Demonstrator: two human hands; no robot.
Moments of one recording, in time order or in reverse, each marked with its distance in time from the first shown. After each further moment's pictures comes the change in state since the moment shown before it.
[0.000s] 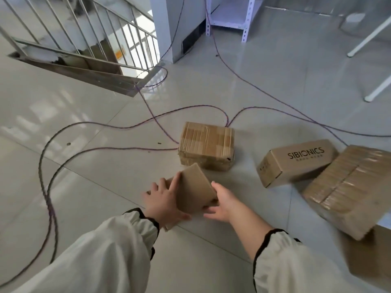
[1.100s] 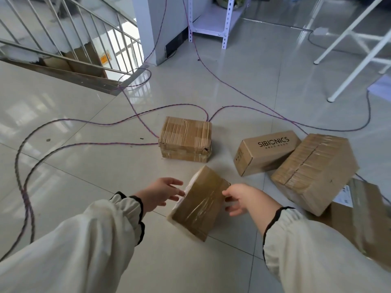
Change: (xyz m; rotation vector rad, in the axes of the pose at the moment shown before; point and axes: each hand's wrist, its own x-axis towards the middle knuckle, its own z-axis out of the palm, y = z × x) left_hand -0.023 0.041 -0.019 -0.978 -0.423 -0.092; right_hand -0.046 -0.007 -0.098 -0.471 0.240 0.014
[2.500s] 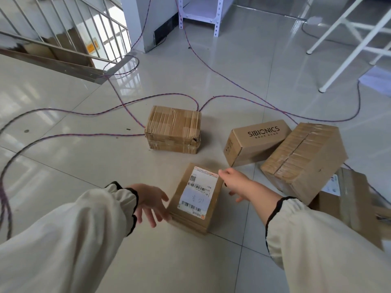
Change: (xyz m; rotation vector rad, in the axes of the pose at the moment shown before) left_hand 0.016 -0.011 0.015 0.550 -0.441 -0.278; right_hand 0.021 0.014 -0.030 -0.327 0.088 -0.285
